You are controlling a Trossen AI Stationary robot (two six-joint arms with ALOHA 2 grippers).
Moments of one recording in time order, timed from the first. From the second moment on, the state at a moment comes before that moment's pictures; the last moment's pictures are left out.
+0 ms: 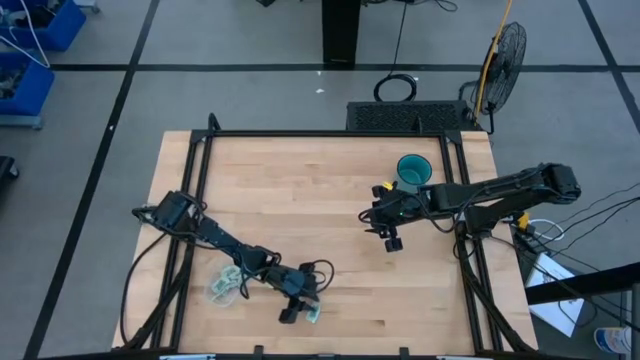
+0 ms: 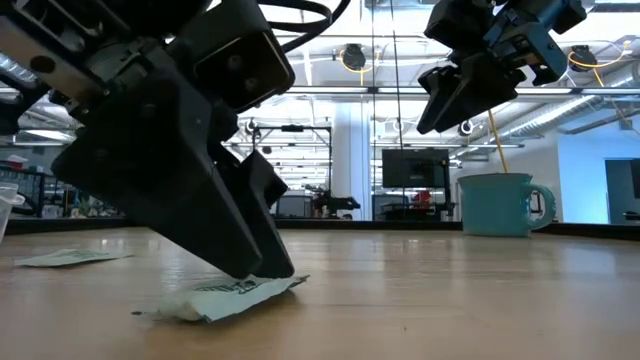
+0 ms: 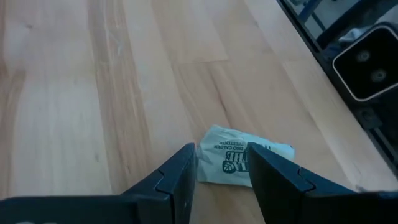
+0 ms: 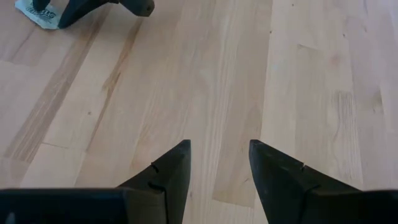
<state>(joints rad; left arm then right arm) -0.44 2.00 0.92 0.37 0.14 -0.29 0.07 1.23 0.77 -0.34 0.03 -0.20</state>
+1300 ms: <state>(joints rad) -0.66 1.29 0.92 -0.80 -0.05 -0.85 0.07 1.23 0.77 -0.34 0.03 -0.20</state>
